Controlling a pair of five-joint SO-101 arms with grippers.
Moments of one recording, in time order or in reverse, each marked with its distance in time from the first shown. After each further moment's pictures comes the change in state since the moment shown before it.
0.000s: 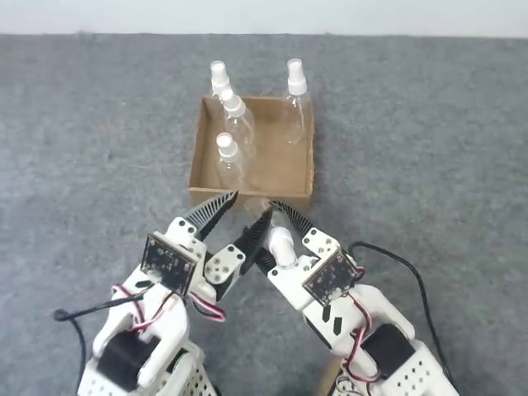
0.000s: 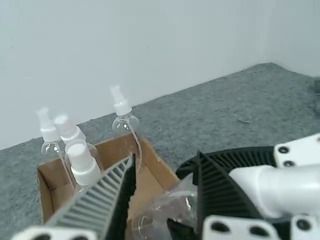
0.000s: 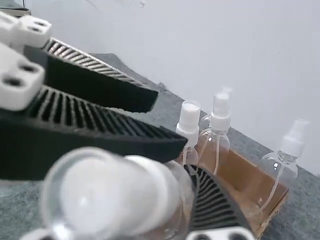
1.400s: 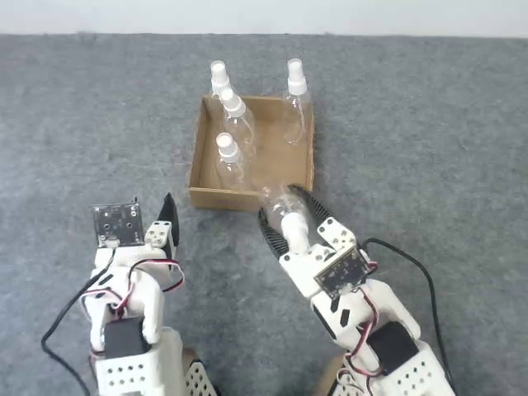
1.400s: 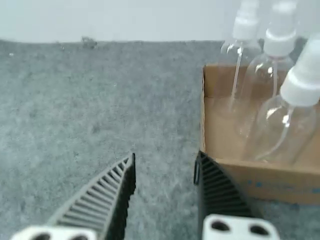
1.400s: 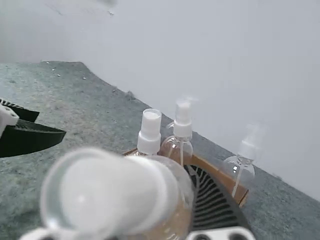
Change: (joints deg) left arm -39.3 0.1 15.3 -1.9 -0.4; right arm 6.5 0.0 0.0 -3.3 2.1
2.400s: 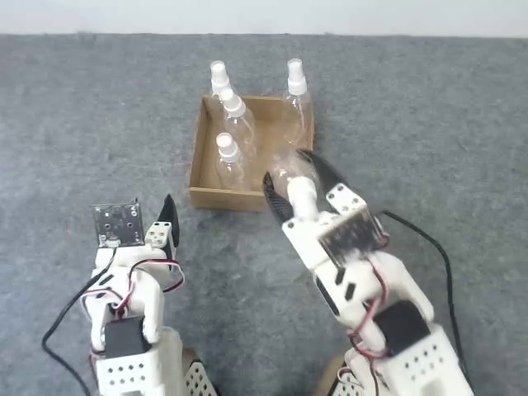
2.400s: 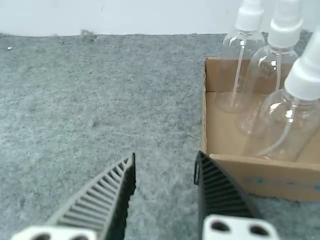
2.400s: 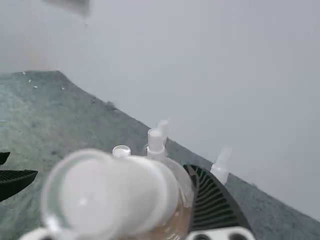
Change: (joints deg) left arm -0.3 0.0 0.7 0.0 0.0; right arm 3.9 23.6 -22.9 -0.1 0.1
